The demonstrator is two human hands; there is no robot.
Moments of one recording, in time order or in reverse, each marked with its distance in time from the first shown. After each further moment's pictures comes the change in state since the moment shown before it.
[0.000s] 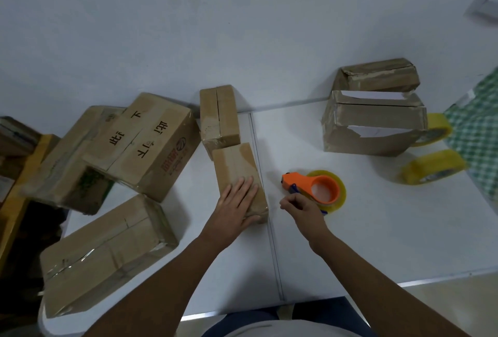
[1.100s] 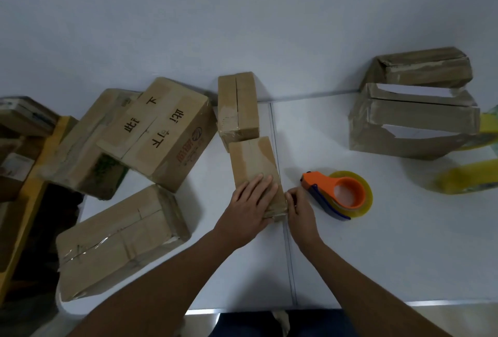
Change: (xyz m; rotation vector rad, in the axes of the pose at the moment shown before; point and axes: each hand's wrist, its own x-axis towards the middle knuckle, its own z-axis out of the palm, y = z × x) left_hand -0.001 -0.006 0.004 0.151 0.049 0.053; right_hand 0.028 0.024 0.056 -0.192 0.076 -0.219
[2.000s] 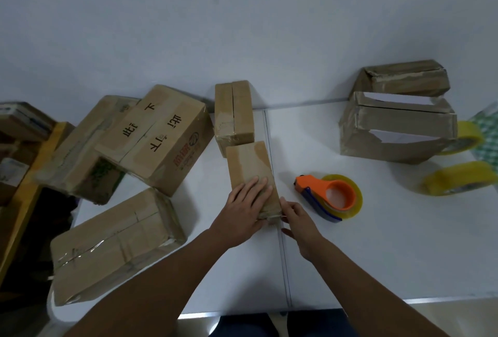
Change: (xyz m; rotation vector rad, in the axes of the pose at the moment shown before) left_hand 0.001 -0.005 -0.006 -0.063 -0.074 0.026; right_hand -0.012 -0.022 -0.019 0.358 -0.175 0.549
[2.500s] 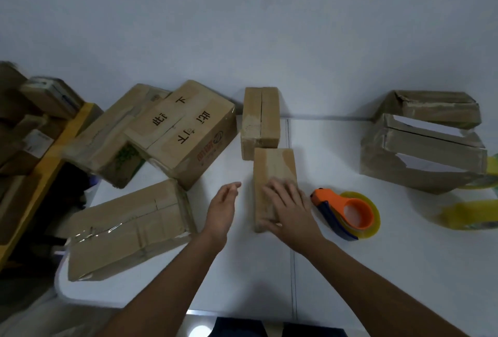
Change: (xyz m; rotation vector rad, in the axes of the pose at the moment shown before) left_hand -0.030 -0.015 -0.043 -1.383 0.378 -1.052; right_hand 0.015 -0.019 0.033 -1.451 -0.029 -0.869
